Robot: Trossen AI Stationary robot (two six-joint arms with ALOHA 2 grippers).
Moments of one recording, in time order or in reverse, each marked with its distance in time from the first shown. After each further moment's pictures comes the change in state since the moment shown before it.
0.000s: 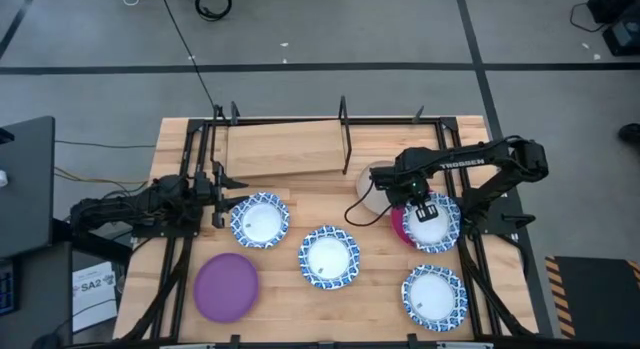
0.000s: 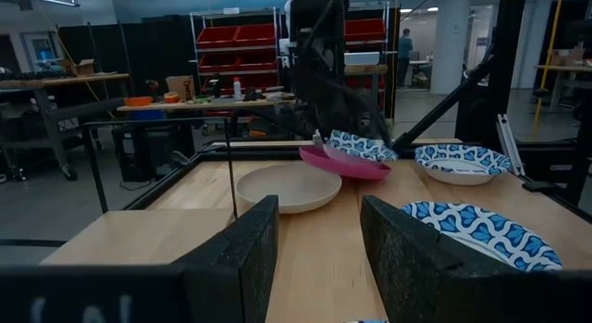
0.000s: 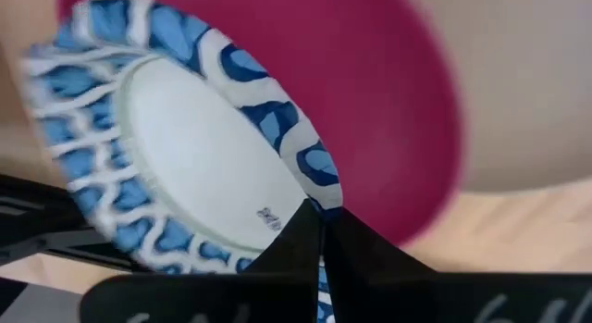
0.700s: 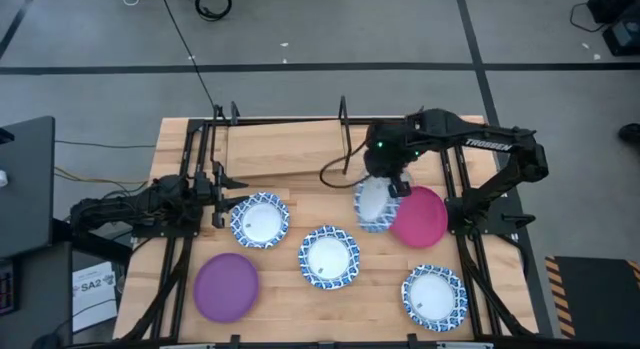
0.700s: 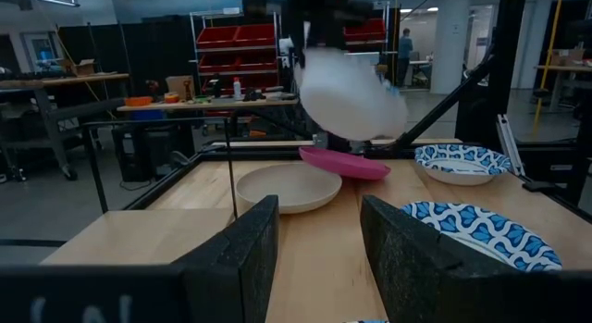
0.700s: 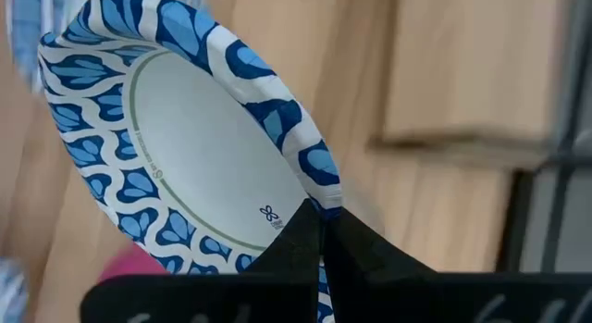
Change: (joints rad) left arm 0.000 0.000 0.000 0.000 0.000 0.000; right arm 0.000 0.000 0.603 0.096 -0.001 0.003
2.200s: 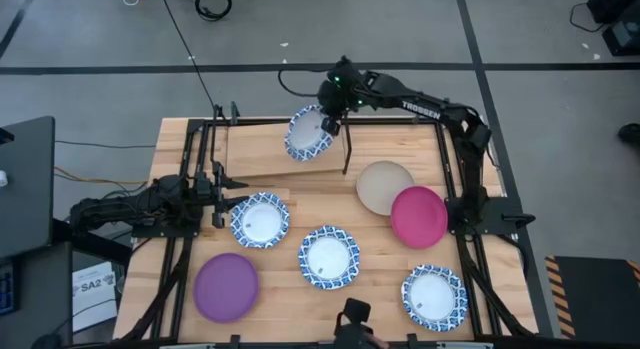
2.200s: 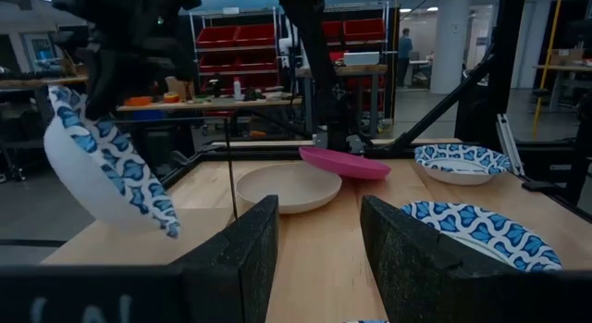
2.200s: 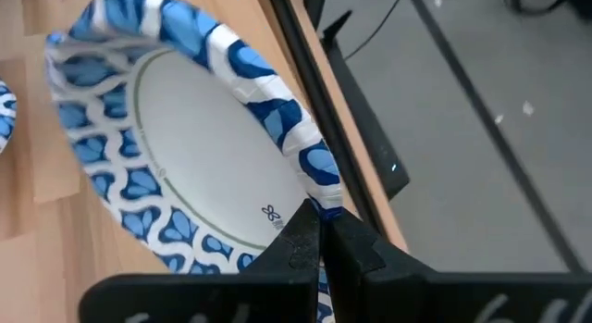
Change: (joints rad) left arm 0.000 0.000 0.000 0.000 0.000 0.000; right arm -0.436 0.463 0.213 0.575 -0.104 0.122
